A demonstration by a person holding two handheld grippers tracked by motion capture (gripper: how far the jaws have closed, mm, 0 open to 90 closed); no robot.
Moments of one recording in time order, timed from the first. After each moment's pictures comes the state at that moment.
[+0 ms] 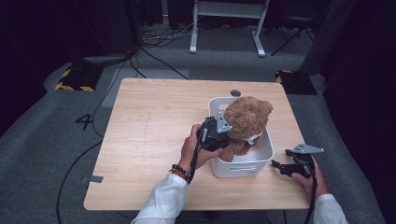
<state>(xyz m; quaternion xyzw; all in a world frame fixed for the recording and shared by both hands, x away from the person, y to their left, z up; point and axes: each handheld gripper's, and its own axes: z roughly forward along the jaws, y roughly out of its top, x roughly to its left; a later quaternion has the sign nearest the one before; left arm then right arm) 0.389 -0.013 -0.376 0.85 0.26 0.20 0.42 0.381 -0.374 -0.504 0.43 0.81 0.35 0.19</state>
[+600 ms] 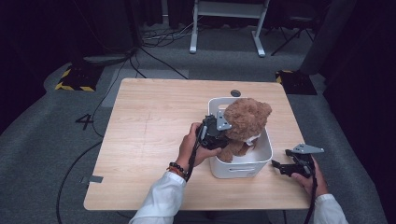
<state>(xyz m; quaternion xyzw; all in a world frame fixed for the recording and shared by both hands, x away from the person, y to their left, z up) 0.395 -0.010 -0.374 0.86 0.26 0.18 0.40 0.381 -0.374 -0.504 0.43 0.81 0.35 0.19</state>
